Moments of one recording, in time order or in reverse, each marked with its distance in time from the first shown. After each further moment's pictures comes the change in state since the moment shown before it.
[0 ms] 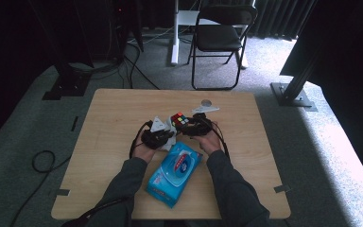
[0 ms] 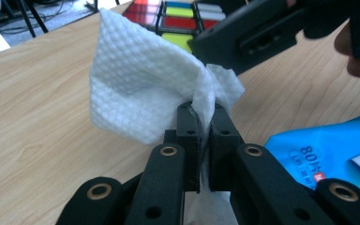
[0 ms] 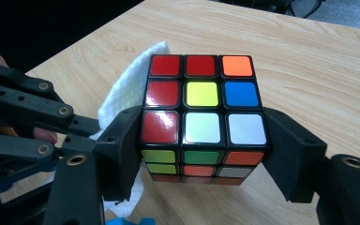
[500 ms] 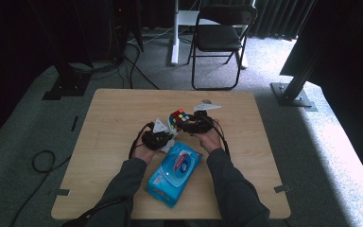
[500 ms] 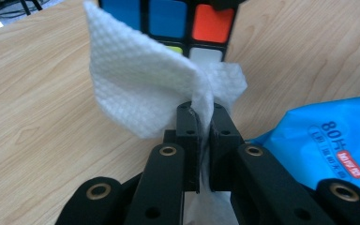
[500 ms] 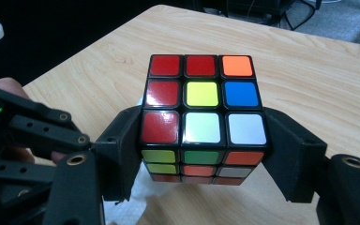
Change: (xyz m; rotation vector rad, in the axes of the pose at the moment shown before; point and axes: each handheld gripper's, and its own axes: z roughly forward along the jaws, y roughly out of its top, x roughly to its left) left arm -0.001 -0.004 0.006 0.070 0.003 0.026; right arm -0.001 0.009 -0.005 -0.031 -0.012 0.002
